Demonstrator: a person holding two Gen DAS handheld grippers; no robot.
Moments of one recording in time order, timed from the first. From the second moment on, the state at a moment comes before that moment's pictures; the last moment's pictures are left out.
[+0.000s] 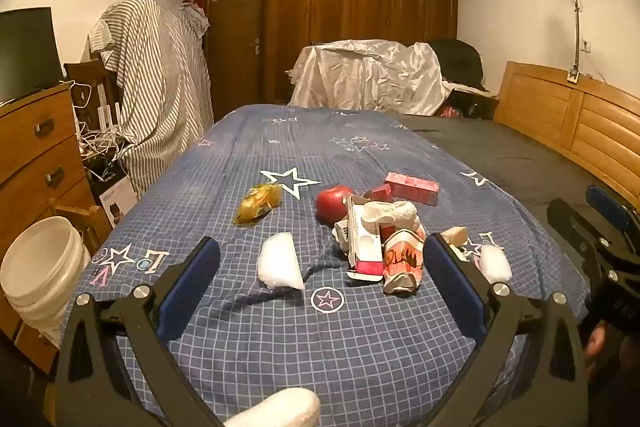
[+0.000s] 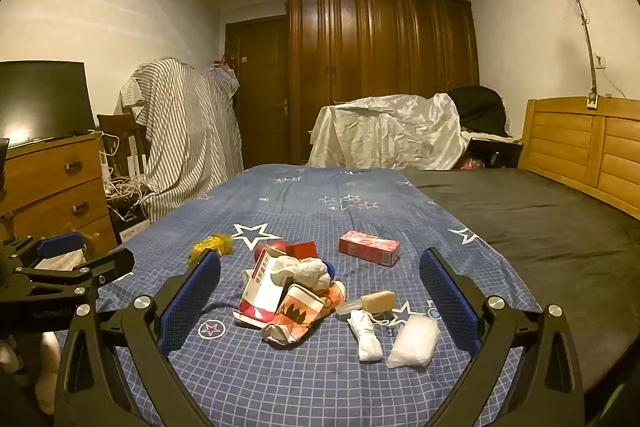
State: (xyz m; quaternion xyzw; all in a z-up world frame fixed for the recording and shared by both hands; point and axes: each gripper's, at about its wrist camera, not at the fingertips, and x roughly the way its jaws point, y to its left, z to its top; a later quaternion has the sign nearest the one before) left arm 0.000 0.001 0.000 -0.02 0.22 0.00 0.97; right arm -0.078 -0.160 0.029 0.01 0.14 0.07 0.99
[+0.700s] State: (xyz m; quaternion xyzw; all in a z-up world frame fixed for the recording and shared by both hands) left arm 0.000 -0.001 0.000 -0.01 0.23 0.00 0.97; right arm -0.079 -0.159 0.020 0.01 0.14 0.07 0.99
